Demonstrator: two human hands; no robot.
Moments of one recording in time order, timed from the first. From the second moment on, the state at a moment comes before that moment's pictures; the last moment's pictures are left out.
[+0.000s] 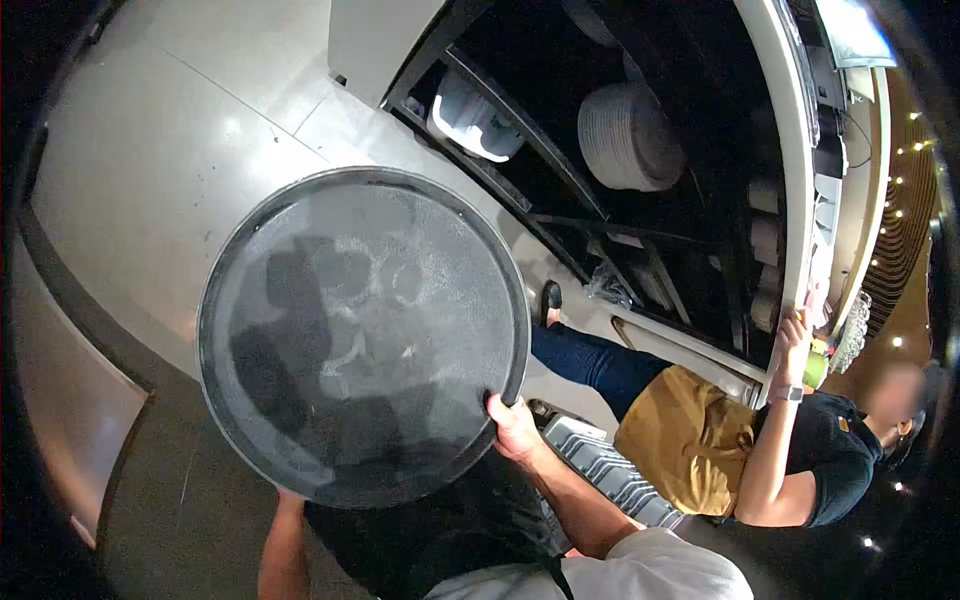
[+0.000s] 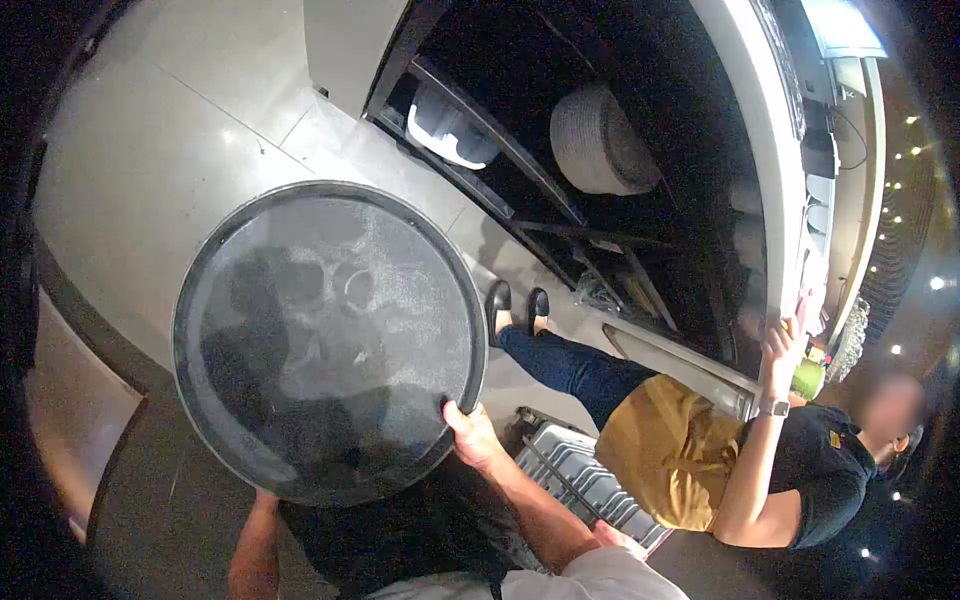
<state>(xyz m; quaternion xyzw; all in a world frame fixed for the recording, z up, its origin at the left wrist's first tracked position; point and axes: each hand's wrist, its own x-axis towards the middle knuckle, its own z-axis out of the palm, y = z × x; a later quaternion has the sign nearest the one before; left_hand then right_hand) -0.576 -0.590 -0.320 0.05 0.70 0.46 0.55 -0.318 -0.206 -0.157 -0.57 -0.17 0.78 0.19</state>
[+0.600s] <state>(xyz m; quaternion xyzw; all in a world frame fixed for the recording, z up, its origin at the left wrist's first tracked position) -0.618 -0.466 -0.273 0.15 0.91 0.13 0.37 -0.336 -0.104 -0.148 -0.69 -0.23 0.59 0.36</state>
